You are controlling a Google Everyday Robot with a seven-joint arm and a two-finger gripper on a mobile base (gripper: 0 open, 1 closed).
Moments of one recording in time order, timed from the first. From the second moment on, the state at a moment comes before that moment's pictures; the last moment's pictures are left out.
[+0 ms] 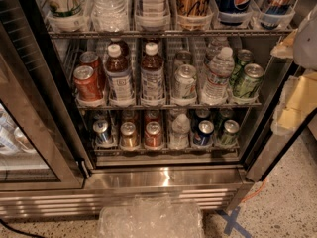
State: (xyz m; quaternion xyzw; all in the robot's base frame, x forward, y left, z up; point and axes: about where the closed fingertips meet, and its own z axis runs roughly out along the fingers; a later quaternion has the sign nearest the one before) arm 0.438 -0.217 0.976 -0.60 0.78 -0.03 0.16
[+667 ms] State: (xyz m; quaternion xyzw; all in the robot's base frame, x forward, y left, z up) arm 0.434 -0.191 0.962 -0.59 0.79 0.01 0.18
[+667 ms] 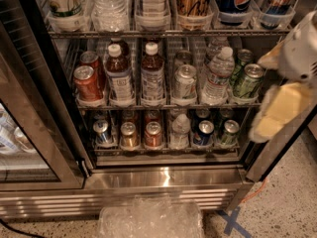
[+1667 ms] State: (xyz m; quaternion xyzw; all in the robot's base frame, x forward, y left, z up) arm 0.434 -0.081 0.914 -0.49 0.81 0.15 0.29
